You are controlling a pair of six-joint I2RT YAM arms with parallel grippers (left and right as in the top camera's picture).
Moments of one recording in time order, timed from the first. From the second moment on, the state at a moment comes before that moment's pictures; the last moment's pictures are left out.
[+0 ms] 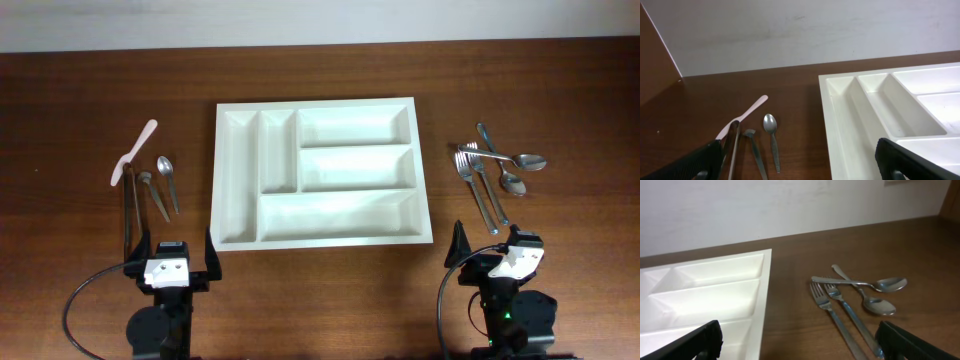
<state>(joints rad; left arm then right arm) 0.06 0.01 0.04 -0.12 -0.01 0.11 0.01 0.01 0.10 -0.27 0.06 0.15</state>
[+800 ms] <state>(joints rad) 0.06 0.01 0.03 -0.12 -0.01 0.11 0.01 1.06 1.33 -1.03 0.02 0.13</state>
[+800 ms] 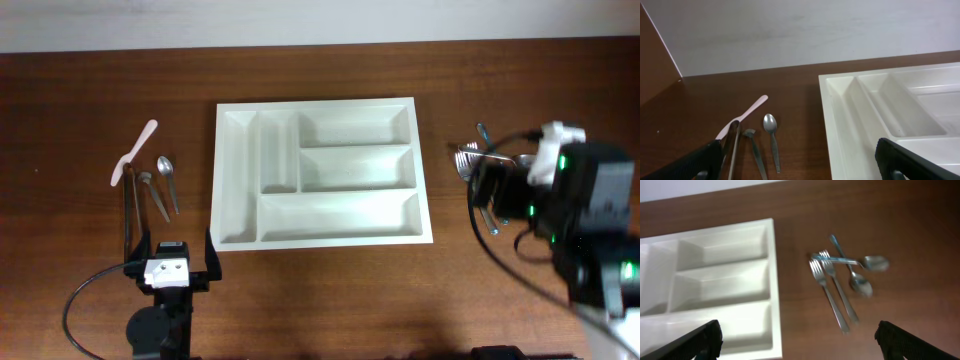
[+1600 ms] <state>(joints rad) 0.06 0.01 0.03 -0.12 -0.01 0.11 -0.36 1.76 1.46 -0.97 -0.10 0.36</state>
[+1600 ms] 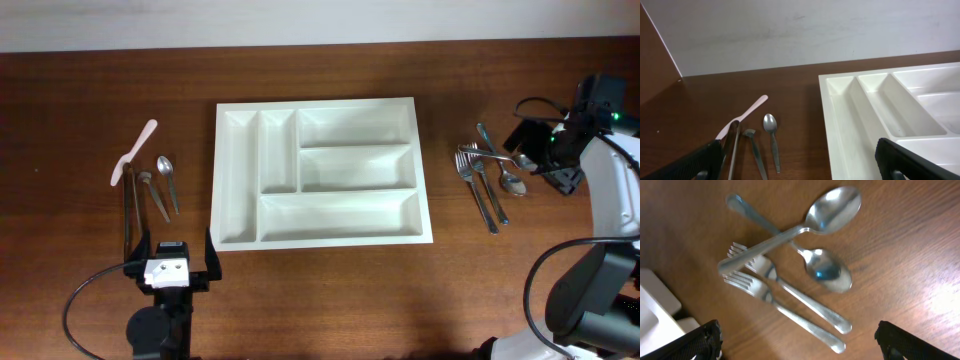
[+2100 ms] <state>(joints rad) 0.06 0.01 0.03 -0.12 -0.01 0.11 -0.32 1.76 1.46 -1.06 -0.16 -0.08</state>
